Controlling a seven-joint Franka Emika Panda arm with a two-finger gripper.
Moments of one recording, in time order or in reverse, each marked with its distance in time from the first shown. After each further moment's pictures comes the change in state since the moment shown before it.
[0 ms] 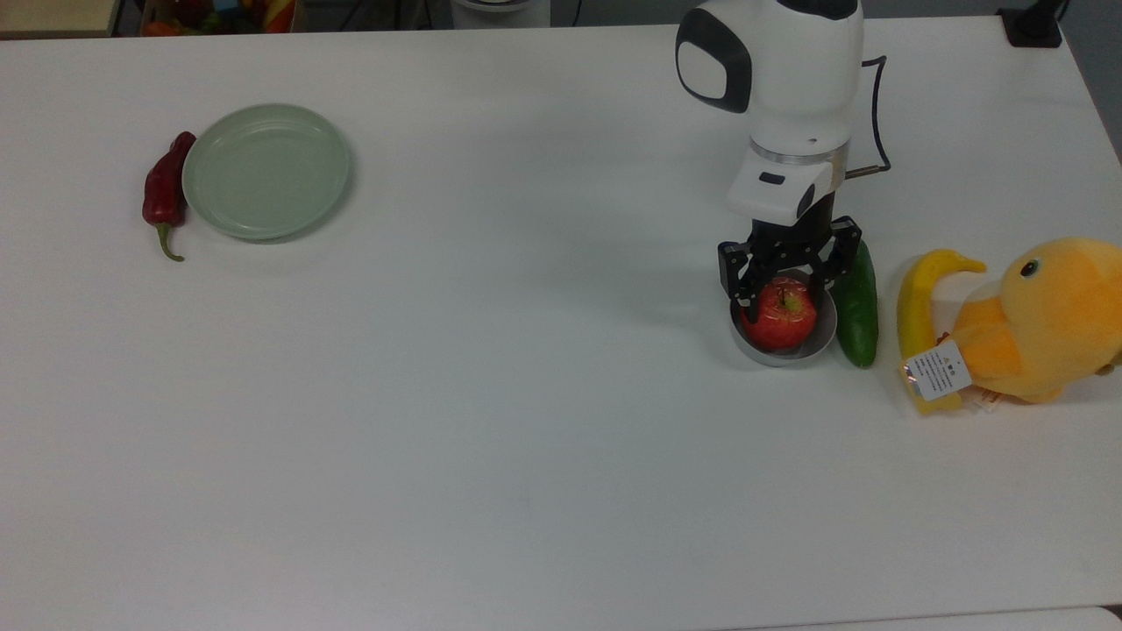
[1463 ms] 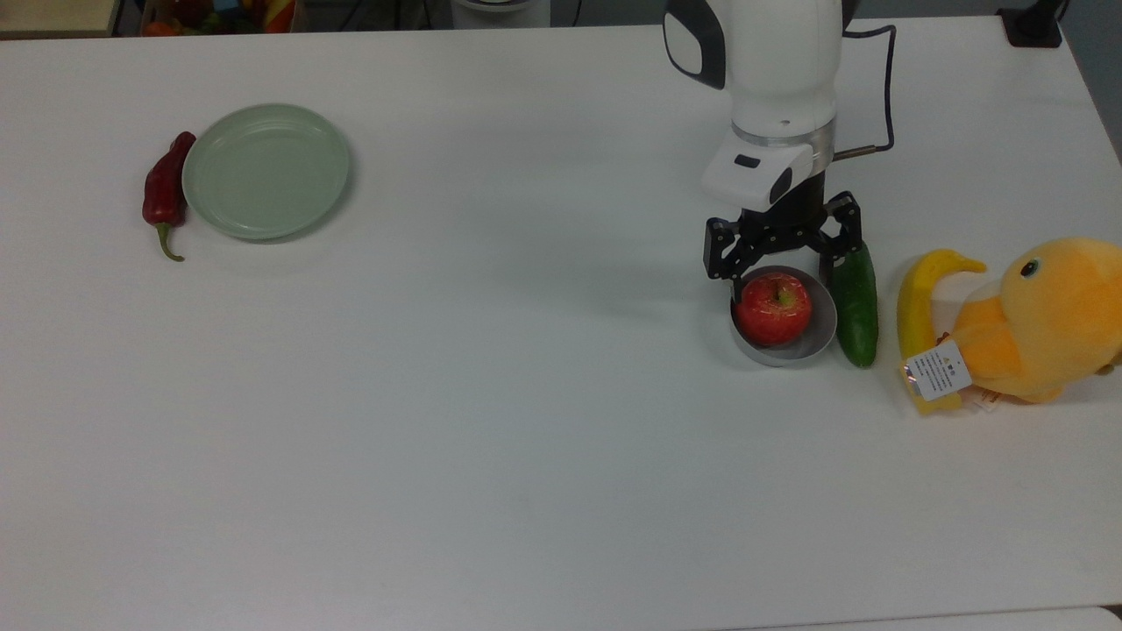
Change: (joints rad) arm -0.022 -0.059 -0.001 -0.011 0.176 -0.051 -0.056
